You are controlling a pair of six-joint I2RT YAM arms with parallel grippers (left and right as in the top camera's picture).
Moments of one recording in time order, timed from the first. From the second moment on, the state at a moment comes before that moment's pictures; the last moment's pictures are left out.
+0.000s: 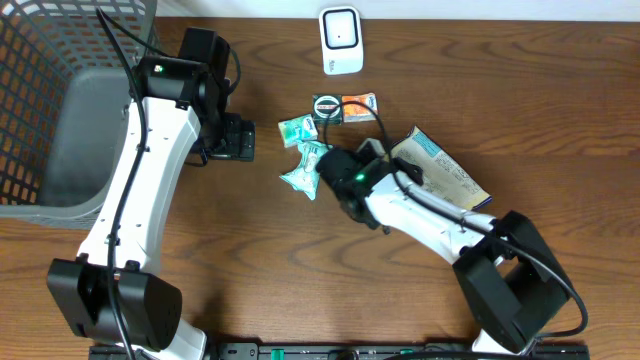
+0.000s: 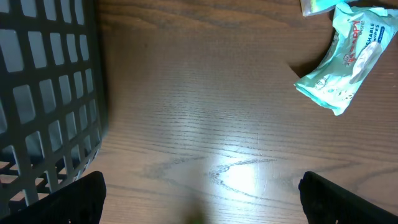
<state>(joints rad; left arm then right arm) -0.17 1.72 1.70 -1.41 -0.09 -0.15 0.73 1.86 1.18 -0.86 0.87 0.05</state>
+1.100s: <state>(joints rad) -0.17 1.72 1.70 -1.41 -0.09 -0.15 0.46 1.85 1.04 -0.44 0.49 0.09</state>
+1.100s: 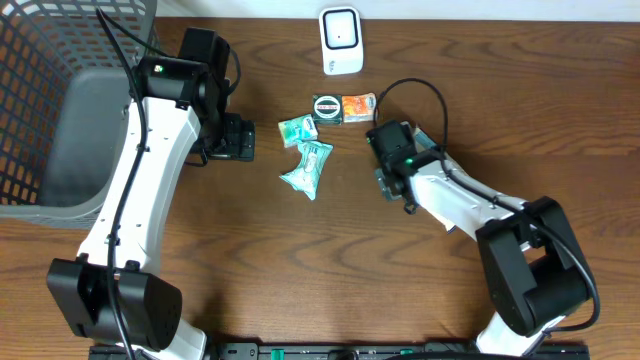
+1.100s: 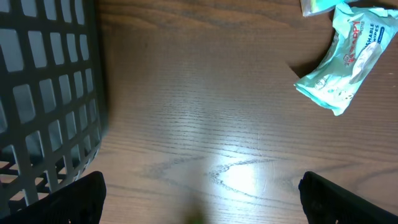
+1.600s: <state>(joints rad) -0.17 1.72 1.70 -1.41 -0.09 -0.15 0.39 1.83 1.12 -0.60 0.36 0.08</state>
